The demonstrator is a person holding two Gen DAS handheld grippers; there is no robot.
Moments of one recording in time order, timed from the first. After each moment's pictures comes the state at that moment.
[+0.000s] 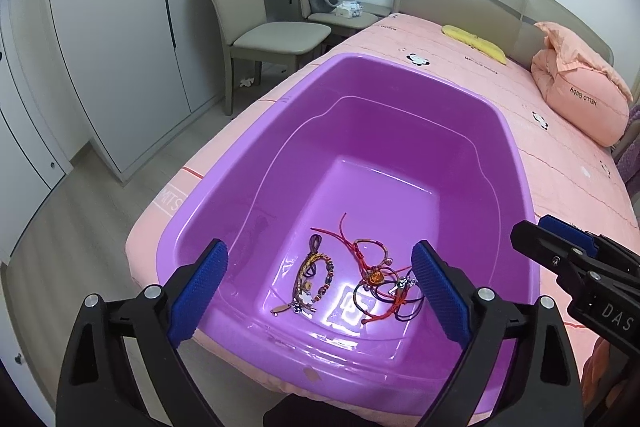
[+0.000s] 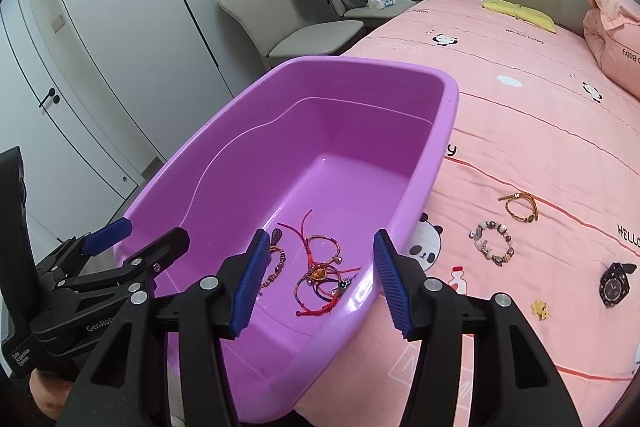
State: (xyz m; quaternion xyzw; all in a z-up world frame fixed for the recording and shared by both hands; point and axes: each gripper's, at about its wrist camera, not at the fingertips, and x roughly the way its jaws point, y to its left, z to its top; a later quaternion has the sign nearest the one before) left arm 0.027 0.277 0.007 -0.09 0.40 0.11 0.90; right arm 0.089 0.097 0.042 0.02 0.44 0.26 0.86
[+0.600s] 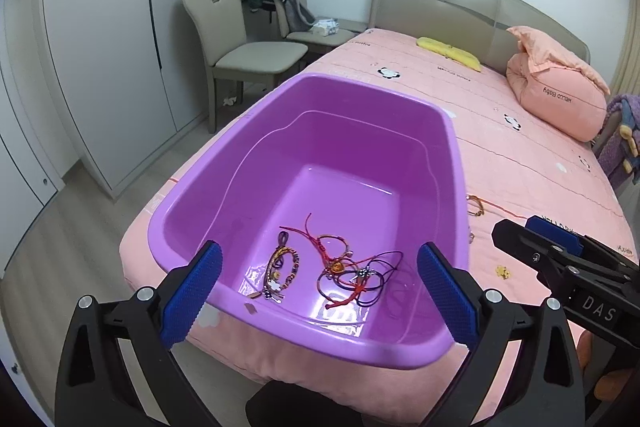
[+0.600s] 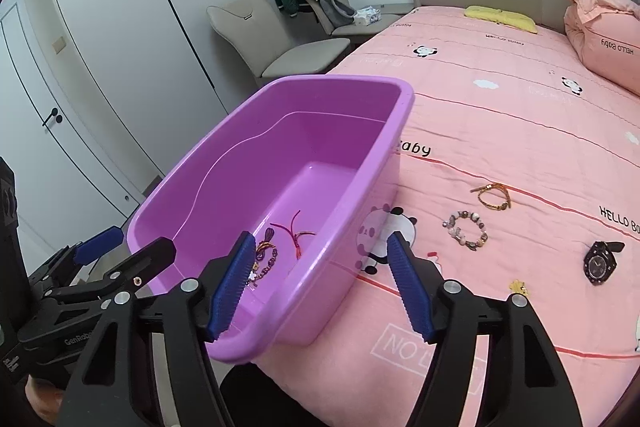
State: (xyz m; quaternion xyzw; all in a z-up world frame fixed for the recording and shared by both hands) left arm -0.012 0.229 0.034 -0.07 0.37 0.08 0.92; right arm 0.050 0.043 0.057 0.05 0.41 0.24 0.88
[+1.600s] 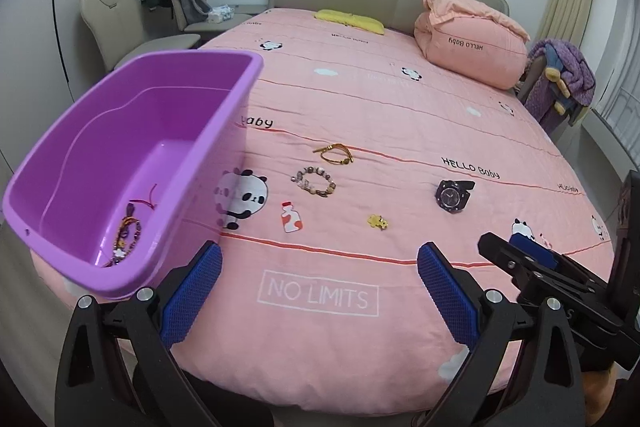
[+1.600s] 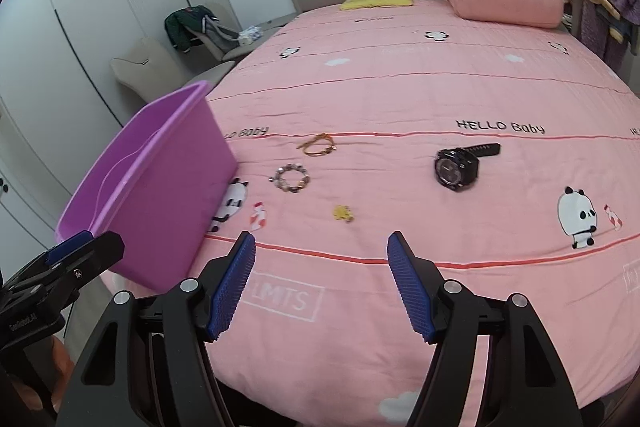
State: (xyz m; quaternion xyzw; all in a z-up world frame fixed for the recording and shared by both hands) left arm -0.018 0.052 -0.003 -0.05 0.39 -0.07 0.92; right arm -0.013 -0.171 -0.008 0.12 0.41 0.08 0.90
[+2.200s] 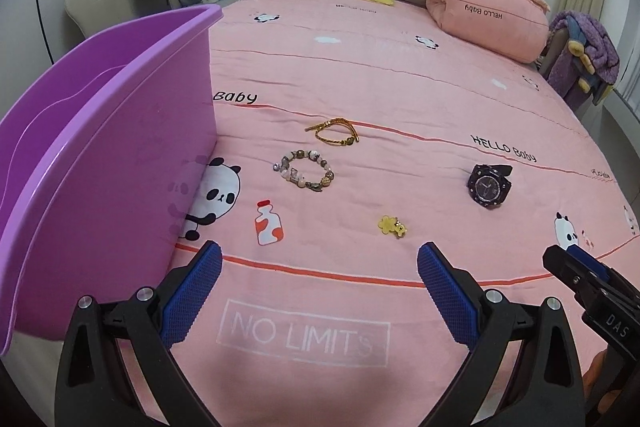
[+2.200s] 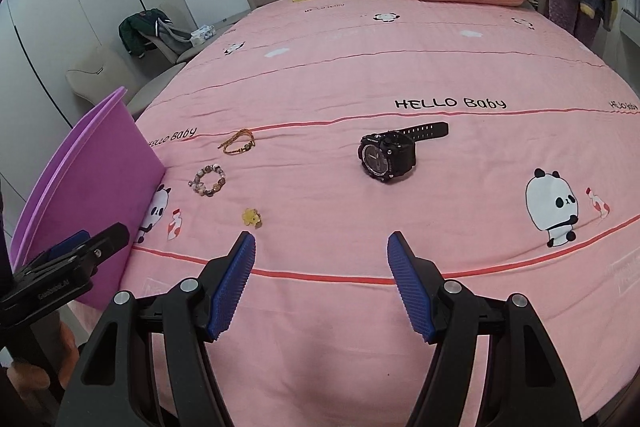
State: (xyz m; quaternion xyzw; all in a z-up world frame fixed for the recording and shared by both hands) left arm 0.060 0.008 -0.072 -0.02 0.42 -0.05 0.90; right arm 0.024 -0.226 -0.062 0.14 0.42 0.03 0.89
